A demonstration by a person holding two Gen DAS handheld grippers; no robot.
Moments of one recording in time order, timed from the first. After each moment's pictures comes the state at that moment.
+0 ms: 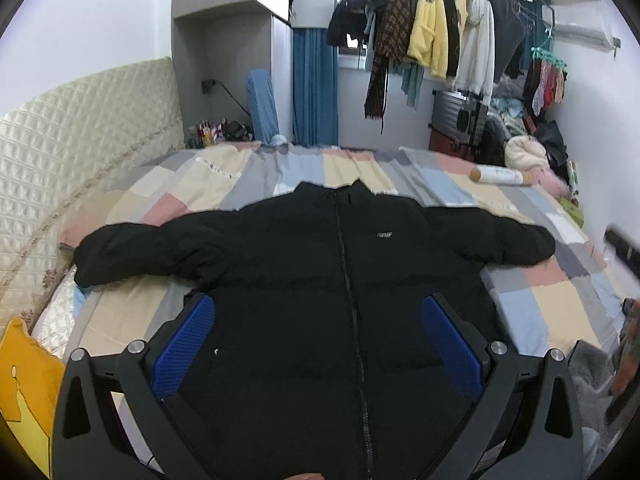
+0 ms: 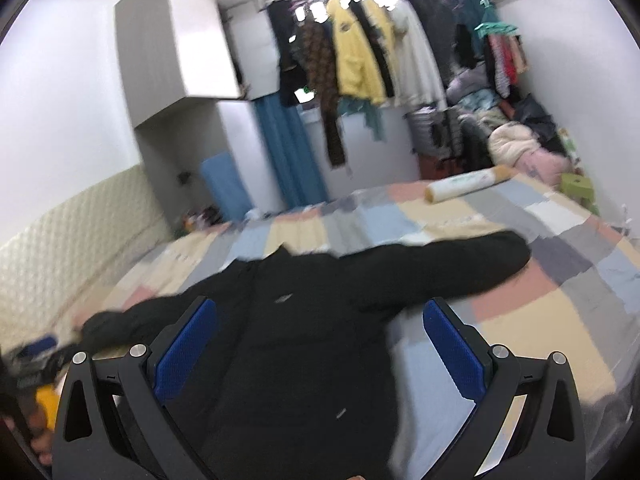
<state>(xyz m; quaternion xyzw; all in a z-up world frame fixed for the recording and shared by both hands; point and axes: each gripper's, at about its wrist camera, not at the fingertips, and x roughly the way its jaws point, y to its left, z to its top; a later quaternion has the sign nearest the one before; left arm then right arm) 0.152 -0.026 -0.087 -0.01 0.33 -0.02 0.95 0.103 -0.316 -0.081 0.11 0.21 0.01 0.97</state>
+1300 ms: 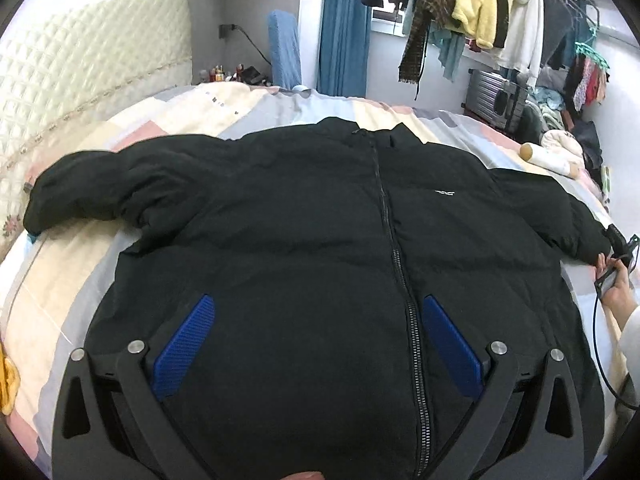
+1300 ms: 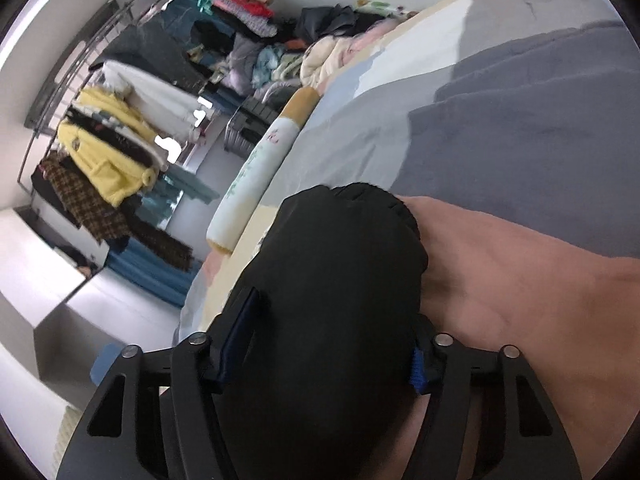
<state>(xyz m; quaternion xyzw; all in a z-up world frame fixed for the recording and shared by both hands) 0.259 -0.005 -0.227 -0.06 0.36 0.02 0.93 0.357 -0.704 -0.356 0.48 0.15 -0.15 0.85</state>
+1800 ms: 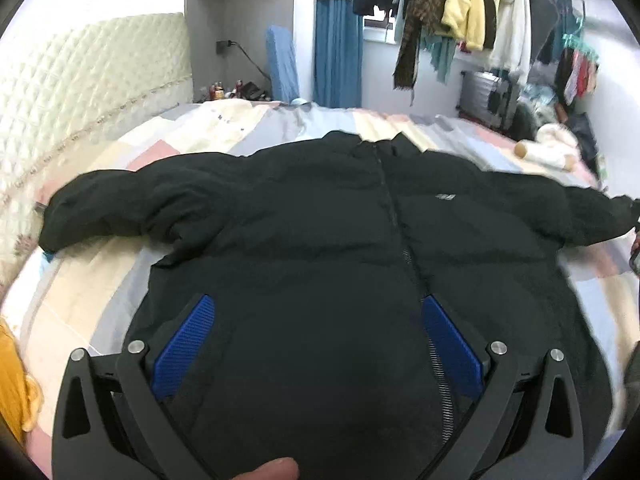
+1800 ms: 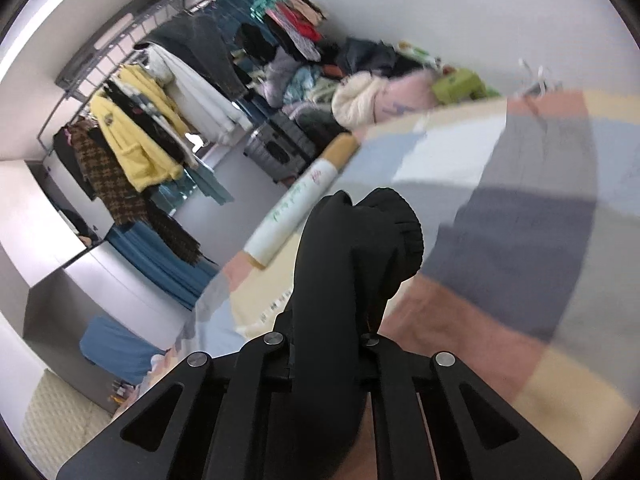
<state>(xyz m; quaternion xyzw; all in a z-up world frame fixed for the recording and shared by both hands) 0.231 0.012 -0.206 -0.03 0.34 0.00 0.94 0.300 -0.683 -0.221 0.38 0.14 -0.18 0.90</state>
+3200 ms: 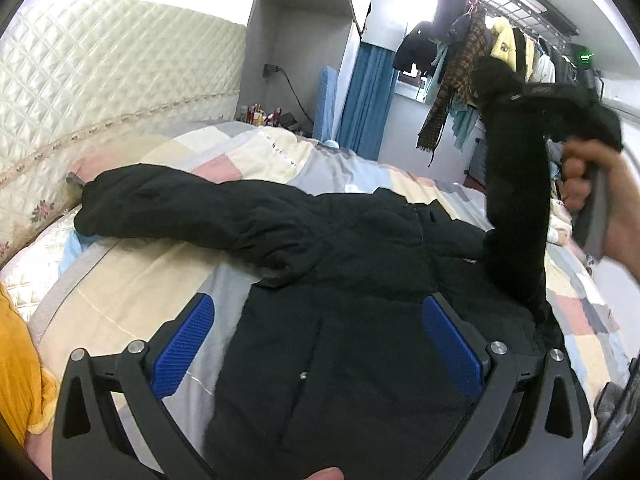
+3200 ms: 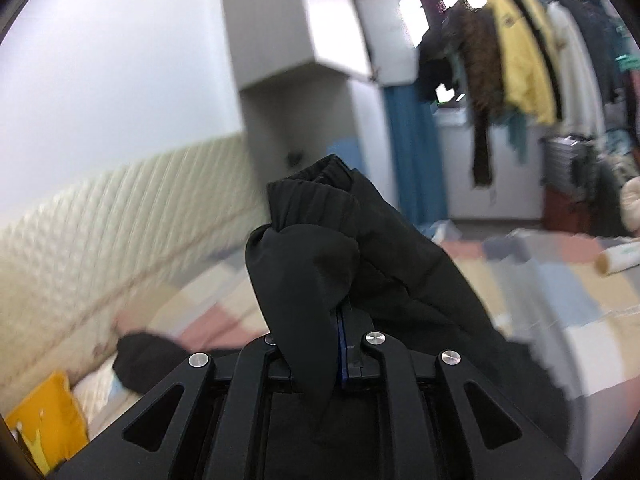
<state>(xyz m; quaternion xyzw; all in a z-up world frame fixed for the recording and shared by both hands) 0.181 0.140 -0.181 -0.12 0.28 0.03 0.95 0.383 -0.051 -0.091 0.04 0.21 0.22 0.95</state>
